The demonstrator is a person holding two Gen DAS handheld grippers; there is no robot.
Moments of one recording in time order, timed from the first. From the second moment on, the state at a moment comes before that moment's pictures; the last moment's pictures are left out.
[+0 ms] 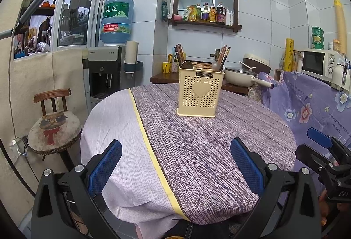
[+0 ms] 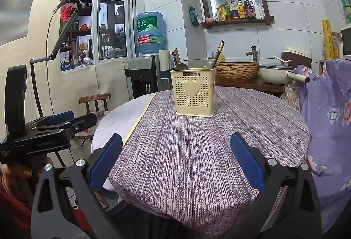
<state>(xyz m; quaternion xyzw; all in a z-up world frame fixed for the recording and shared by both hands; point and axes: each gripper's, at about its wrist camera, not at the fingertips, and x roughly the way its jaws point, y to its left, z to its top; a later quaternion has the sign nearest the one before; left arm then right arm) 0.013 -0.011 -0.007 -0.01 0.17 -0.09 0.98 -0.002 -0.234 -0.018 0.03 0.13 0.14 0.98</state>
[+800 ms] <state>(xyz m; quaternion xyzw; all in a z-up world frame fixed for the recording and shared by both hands) 0.015 -0.011 -0.008 -0.01 0.17 -0.09 0.98 -0.001 -0.234 -0.019 0.03 0.13 0.14 0.98</state>
